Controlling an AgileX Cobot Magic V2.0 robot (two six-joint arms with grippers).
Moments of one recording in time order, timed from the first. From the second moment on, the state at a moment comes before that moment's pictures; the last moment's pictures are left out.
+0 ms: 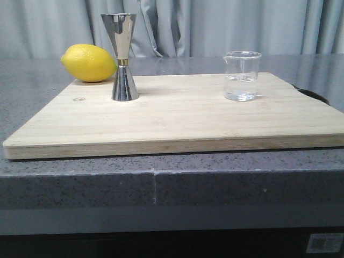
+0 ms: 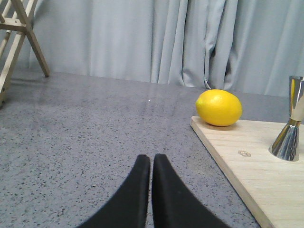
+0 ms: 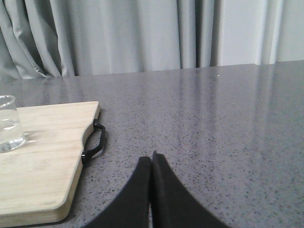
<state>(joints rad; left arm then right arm) -0.13 -0.01 0.01 0.09 0.03 -0.22 -0.08 -0.01 0.02 -0.09 0.03 0.12</state>
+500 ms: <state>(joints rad) -0.13 -0.01 0.01 0.09 0.03 -0.22 -0.08 -0.01 0.02 -0.09 0.03 0.12</state>
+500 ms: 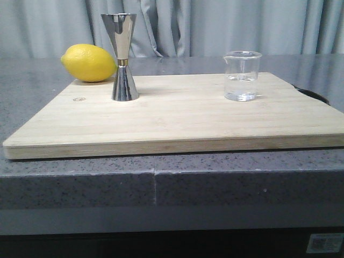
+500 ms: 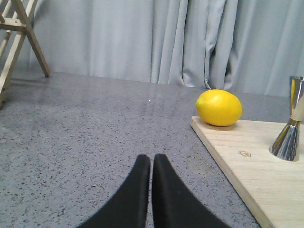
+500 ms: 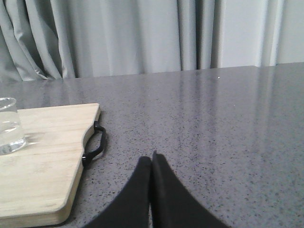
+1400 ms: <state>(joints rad) -0.13 -0.01 0.01 0.09 0.00 -0.22 -0.08 -0.01 0.02 -0.06 0.03 0.12</state>
